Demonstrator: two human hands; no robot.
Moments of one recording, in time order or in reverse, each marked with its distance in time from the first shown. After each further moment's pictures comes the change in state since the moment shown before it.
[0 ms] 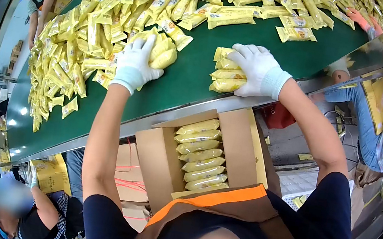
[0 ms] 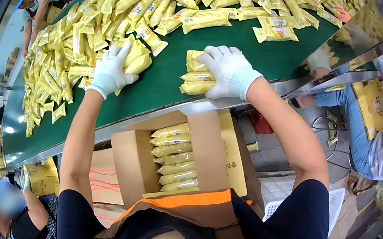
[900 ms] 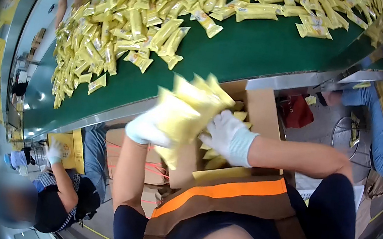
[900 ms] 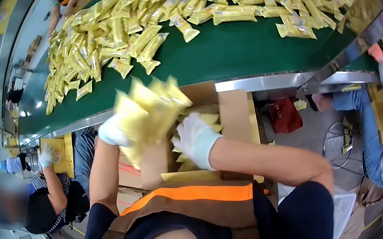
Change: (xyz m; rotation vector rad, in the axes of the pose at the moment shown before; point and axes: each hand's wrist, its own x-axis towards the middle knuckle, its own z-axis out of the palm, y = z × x) left_hand -0.188 0.015 -0.046 -1.885 -0.701 0.218; right_hand -0.054 -0.203 -0.017 -0.108 -0.458 -0.487
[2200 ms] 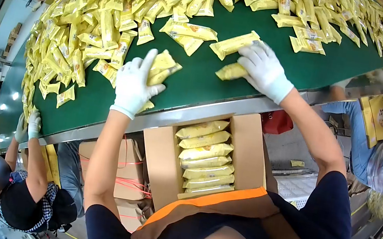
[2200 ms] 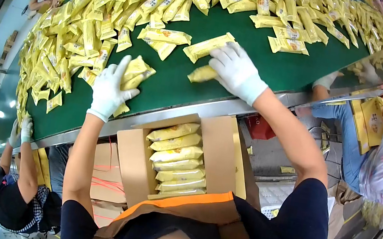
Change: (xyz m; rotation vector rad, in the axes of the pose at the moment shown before) left_hand 0.092 -0.014 -0.118 1.804 0.774 -0.109; right_hand -0.012 0.223 0.066 -0.188 0.765 0.278
